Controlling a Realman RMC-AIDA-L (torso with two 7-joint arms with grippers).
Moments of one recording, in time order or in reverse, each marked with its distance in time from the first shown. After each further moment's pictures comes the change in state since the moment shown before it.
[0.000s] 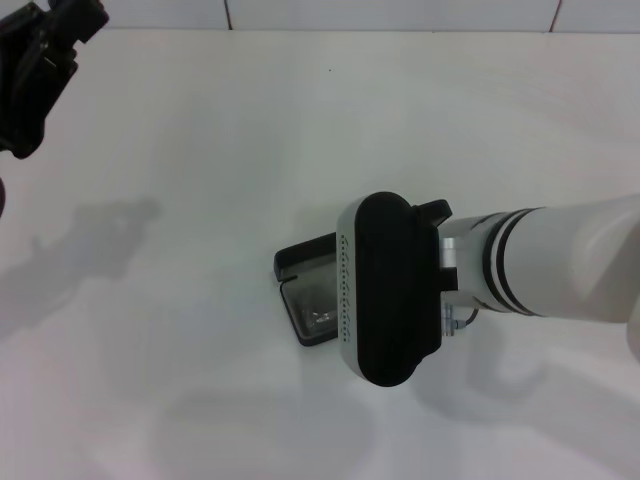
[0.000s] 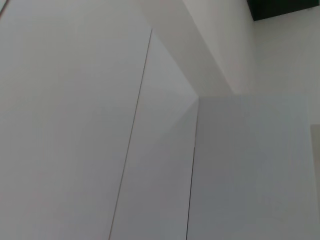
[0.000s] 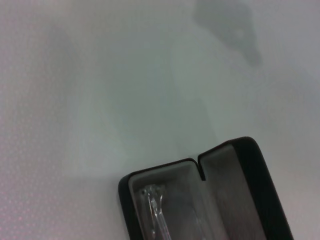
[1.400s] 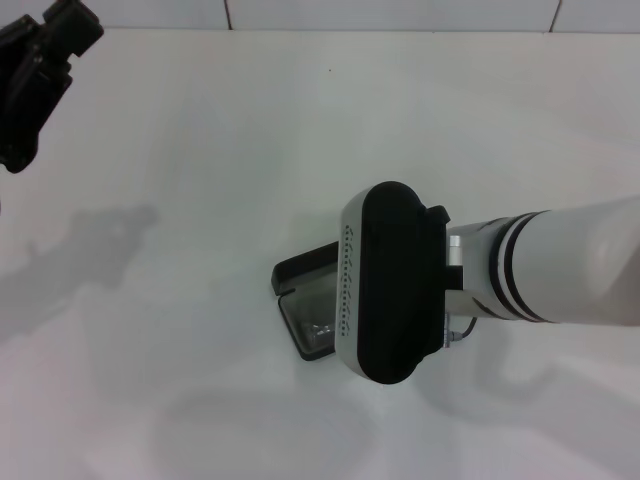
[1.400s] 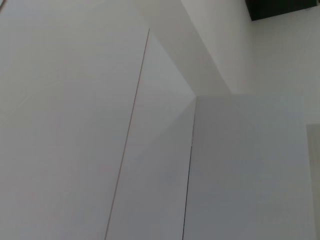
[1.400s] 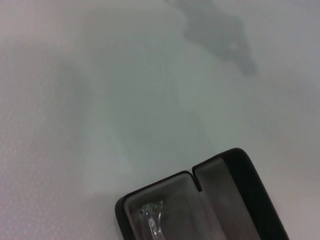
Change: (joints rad) left arm 0.013 0.000 -0.009 0.000 0.012 0.020 -0.002; right arm -0.025 -0.001 0.025 -0.045 0.063 -0.026 0.017
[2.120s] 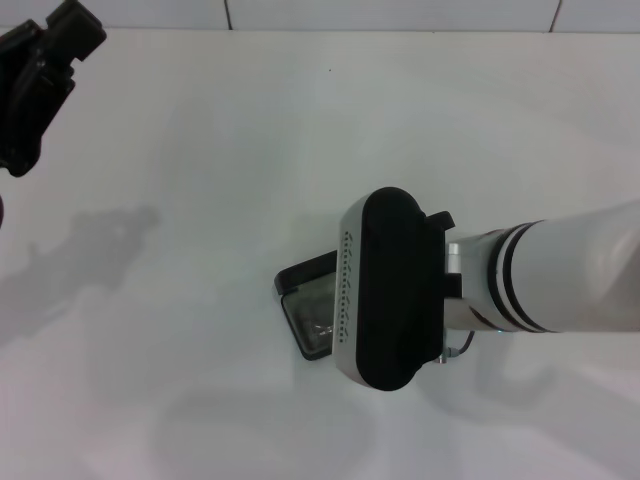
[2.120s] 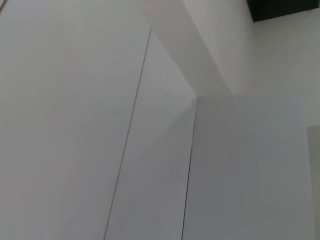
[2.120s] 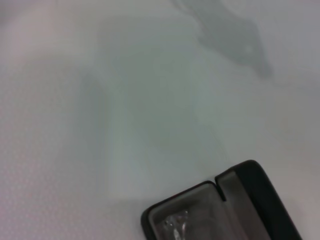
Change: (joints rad) left arm 0.000 -0.002 0.003 -0.011 0.000 0.003 0.001; right arm 0.000 -0.001 0.004 0.008 0.061 -0.007 -0.001
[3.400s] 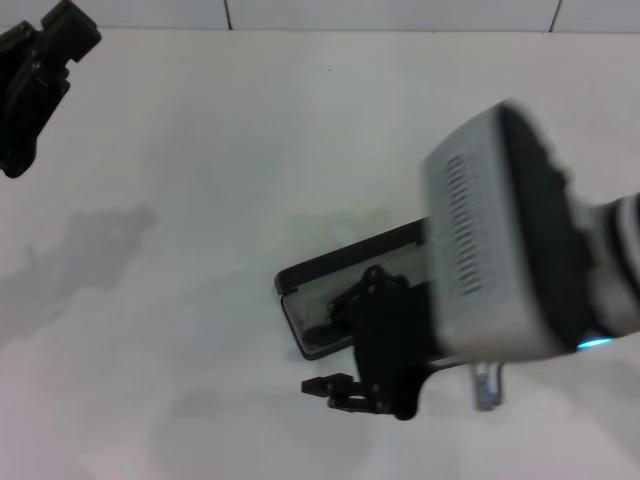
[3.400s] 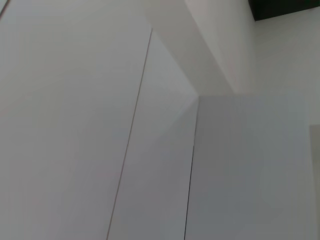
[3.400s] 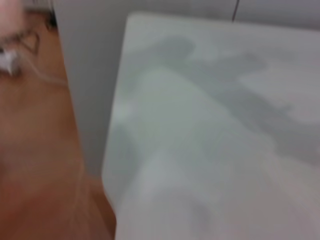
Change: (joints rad) left arm 0.005 0.003 -0.003 -0.002 0.000 0.000 0.003; right arm -0.133 -0.006 0.337 -0.179 0.609 -0.264 -0.315
